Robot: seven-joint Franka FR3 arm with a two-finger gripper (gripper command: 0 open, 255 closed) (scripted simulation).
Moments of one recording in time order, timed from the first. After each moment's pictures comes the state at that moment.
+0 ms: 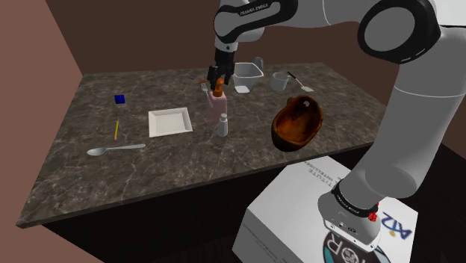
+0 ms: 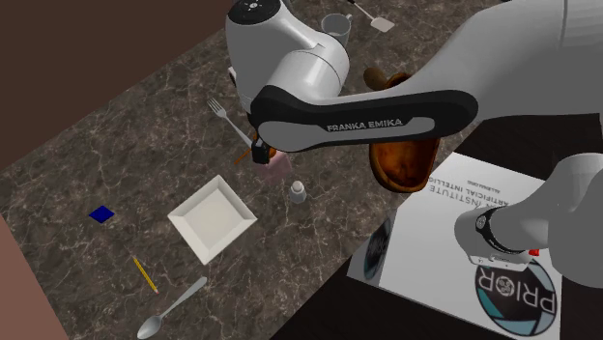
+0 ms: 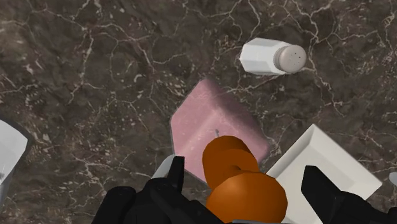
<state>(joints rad) 0.01 0.32 0.01 -1.71 0.13 2.04 -0.17</state>
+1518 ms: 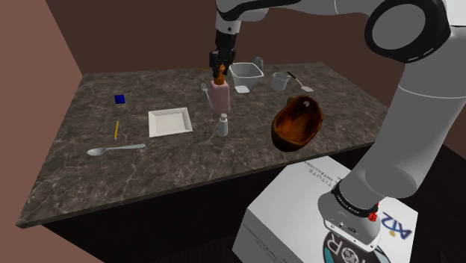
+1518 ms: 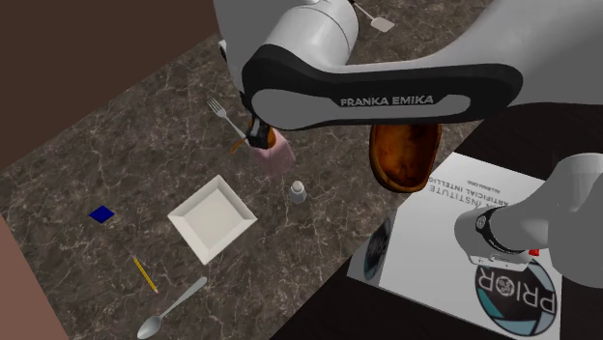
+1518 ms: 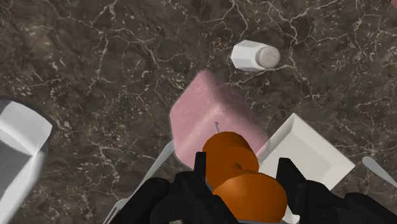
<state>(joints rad) 0.00 0.28 0.01 -1.60 0.12 1.89 -0.16</state>
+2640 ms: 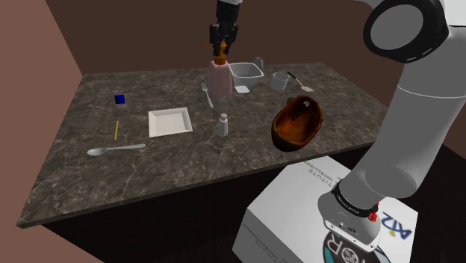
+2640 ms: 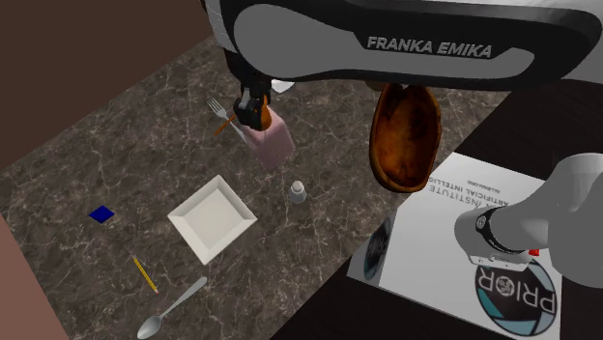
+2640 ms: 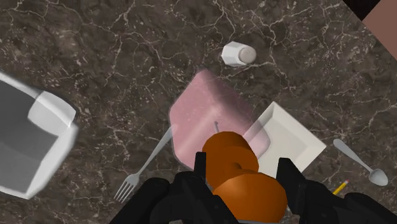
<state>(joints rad) 0.00 0.29 0.01 -1.36 0.12 1.66 -0.13</state>
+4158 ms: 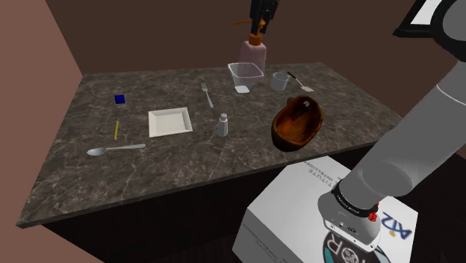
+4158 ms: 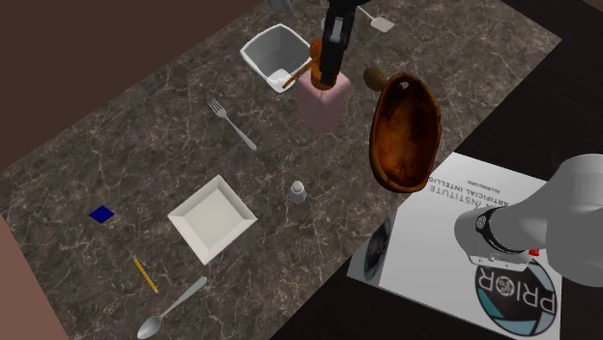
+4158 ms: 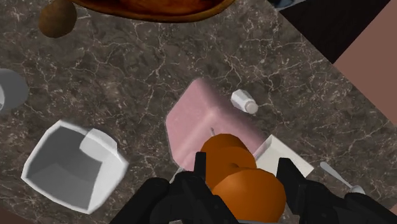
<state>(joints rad) -0.07 -0.02 -0.04 -1.51 0.12 1.49 -0.24</state>
